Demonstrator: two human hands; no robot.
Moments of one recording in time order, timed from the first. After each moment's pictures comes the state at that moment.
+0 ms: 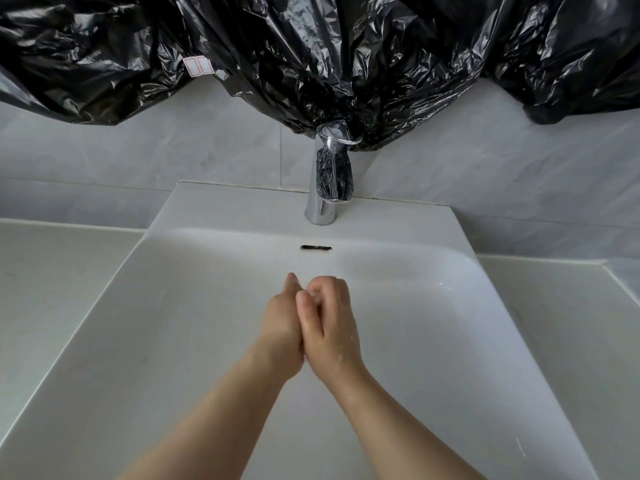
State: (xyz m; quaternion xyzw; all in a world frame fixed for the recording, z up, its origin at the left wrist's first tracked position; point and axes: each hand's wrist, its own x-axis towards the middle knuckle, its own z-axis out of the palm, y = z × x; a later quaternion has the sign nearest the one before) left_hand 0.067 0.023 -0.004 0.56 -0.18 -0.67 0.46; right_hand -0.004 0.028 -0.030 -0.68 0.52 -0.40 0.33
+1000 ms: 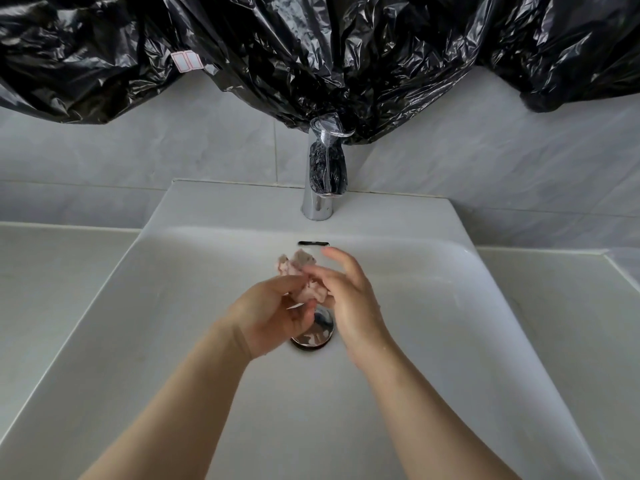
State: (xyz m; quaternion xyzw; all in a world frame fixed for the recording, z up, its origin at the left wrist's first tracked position) left_hand 0.097 0.010 -0.010 0.45 -0.12 -0.75 0.46; right_hand -0.020 0.009 -0.006 -0.50 0.49 -0.42 0.58
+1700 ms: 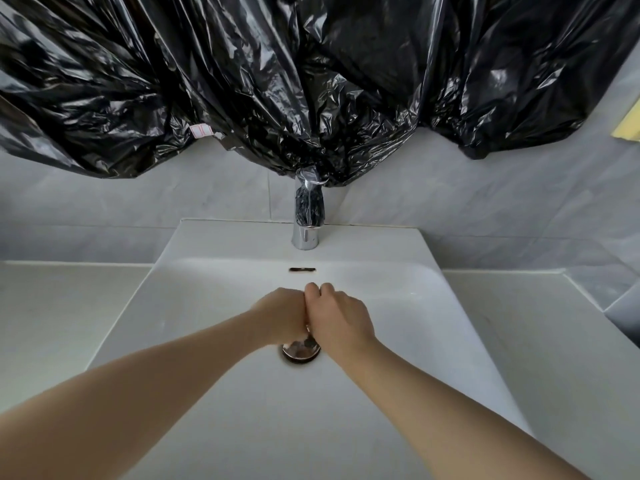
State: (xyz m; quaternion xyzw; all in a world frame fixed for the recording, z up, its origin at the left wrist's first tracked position) left_hand 0.076 0.011 0.030 0.63 -0.76 -0.15 -0.08; right_hand -0.024 0.013 0.008 -0.83 0.53 -0.12 -0.13
